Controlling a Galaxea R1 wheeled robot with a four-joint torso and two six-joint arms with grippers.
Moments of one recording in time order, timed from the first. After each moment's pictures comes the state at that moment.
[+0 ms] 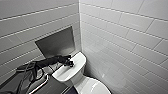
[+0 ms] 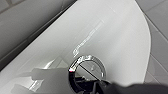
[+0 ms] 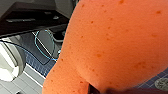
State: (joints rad) left arm 0.19 2.76 -2.34 -0.16 0.62 -0.18; right arm -1.53 2.87 -2.45 0.00 0.09 0.10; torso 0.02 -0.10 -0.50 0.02
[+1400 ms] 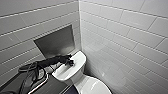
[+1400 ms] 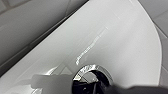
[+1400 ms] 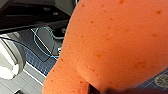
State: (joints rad) left arm 0.19 2.78 -2.38 -0.15 0.56 -0.18; right arm -1.53 2.87 -2.45 0.00 0.09 0.10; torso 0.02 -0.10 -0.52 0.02
